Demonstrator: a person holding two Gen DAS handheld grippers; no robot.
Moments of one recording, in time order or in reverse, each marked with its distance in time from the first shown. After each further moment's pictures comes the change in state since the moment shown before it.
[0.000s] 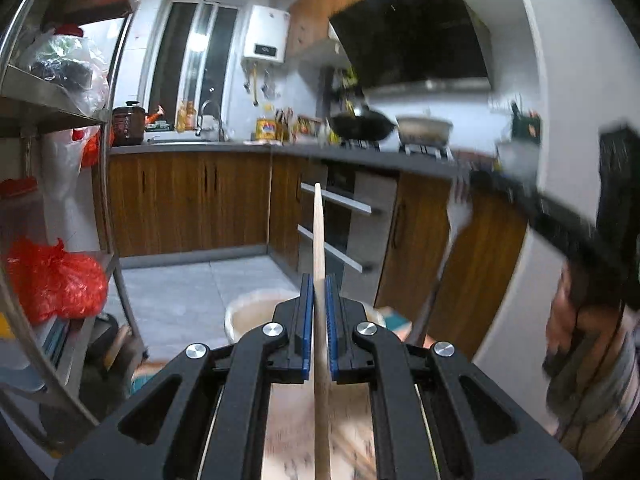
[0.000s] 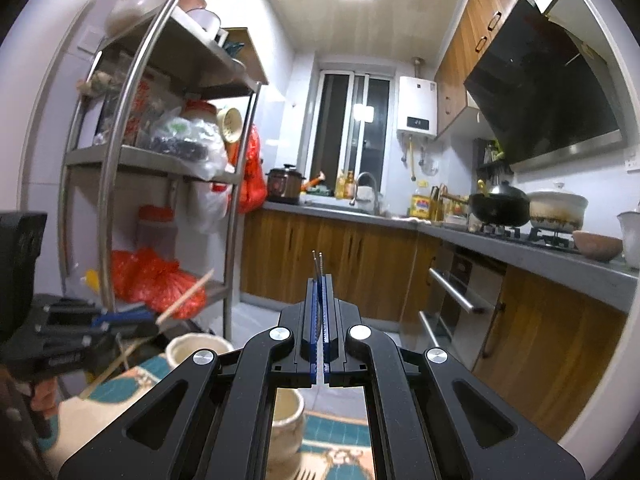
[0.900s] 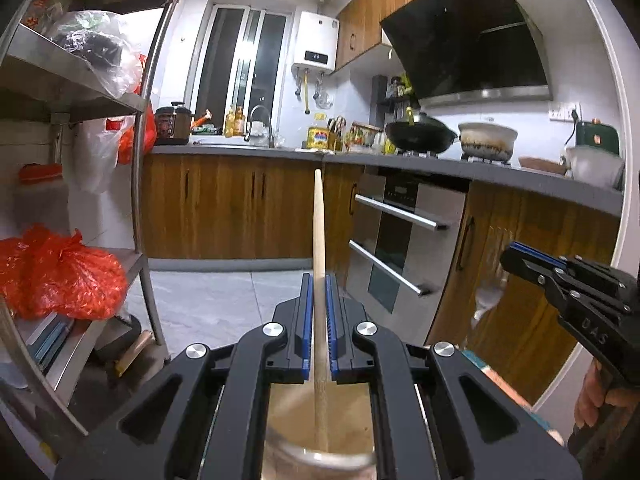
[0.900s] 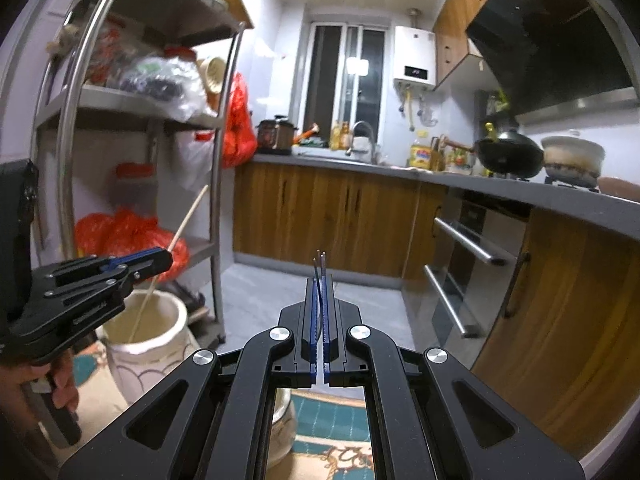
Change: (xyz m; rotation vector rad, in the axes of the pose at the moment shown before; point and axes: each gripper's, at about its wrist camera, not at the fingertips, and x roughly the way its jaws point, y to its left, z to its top) left arm 0.088 0.030 -0.019 -0.030 -0.034 0.197; right arm 0.090 0.001 -0.057 0.014 0.177 -0.007
